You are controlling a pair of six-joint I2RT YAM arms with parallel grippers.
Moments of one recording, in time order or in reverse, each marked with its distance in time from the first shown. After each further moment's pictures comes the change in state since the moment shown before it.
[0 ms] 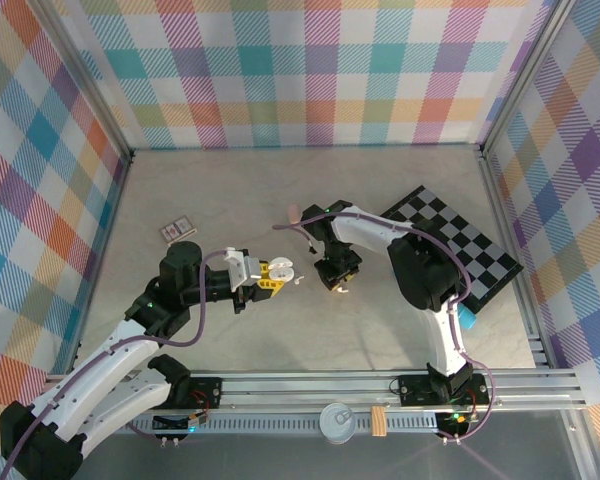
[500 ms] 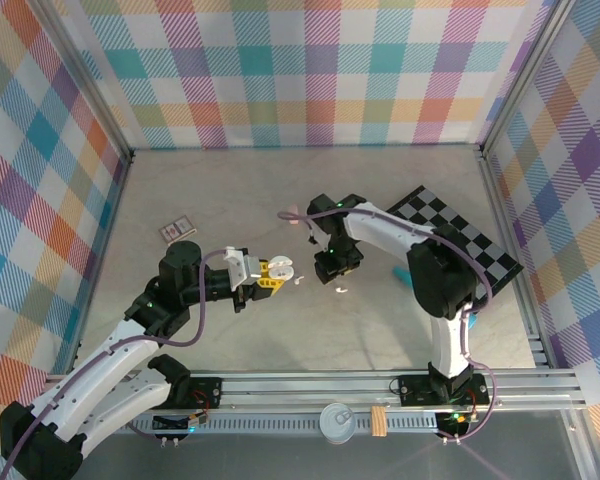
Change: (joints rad) left arm 0.000 0.000 0.003 0.002 -0.010 0.000; right arm -0.007 -0.099 -0.027 0.034 -0.103 0.006
